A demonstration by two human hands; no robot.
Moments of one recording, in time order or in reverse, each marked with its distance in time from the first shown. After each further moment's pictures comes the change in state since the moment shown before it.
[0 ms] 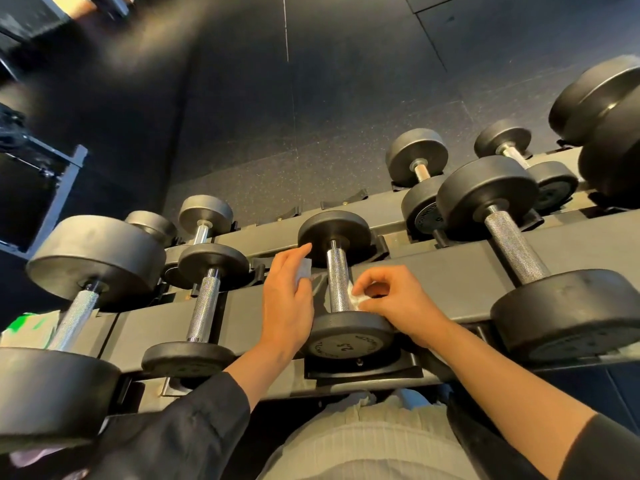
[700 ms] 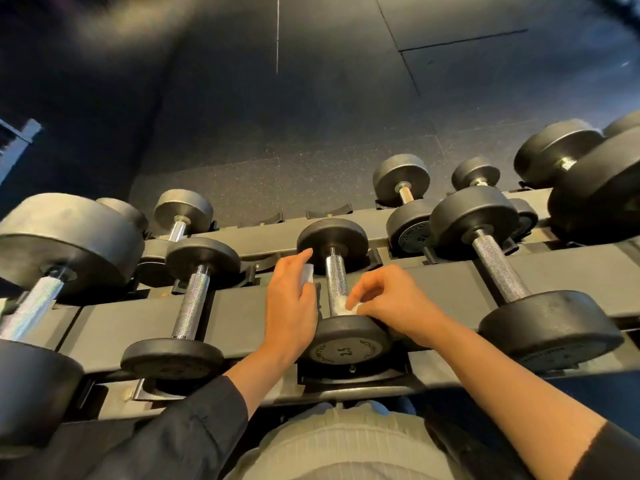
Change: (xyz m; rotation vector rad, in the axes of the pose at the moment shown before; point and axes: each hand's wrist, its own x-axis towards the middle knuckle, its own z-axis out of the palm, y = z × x) left_hand -0.001 -0.008 0.003 -0.106 0.012 0.008; right_hand -0.003 -0.041 0.008 -0.281 -0.043 0.082
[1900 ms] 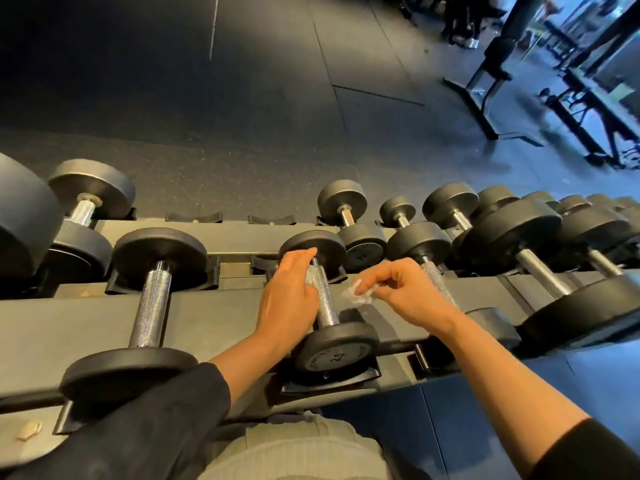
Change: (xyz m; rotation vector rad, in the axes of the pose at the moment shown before) left_hand 0.020 -0.006 -0.012 -0.159 -0.214 0.100; right_hand -0.013 -0.045 -0.021 -0.387 0.175 -0.009
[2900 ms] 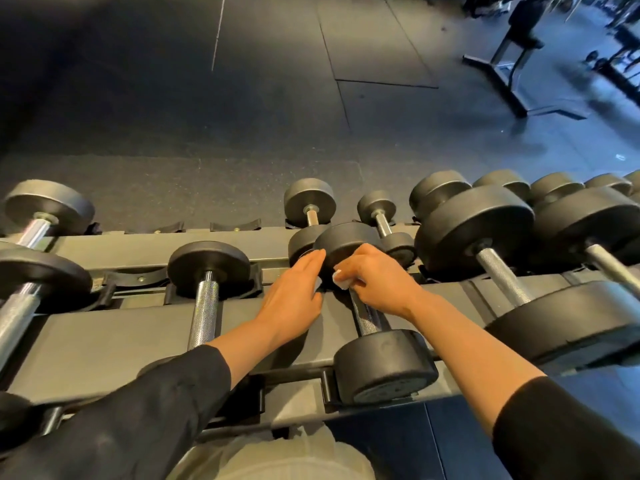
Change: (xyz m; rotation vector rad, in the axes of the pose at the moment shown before) left_hand 0.060 0.086 0.152 0.354 -0.263 -0.017; right_hand 0.041 0.144 -0.108 -0.571 -0.083 -0.216
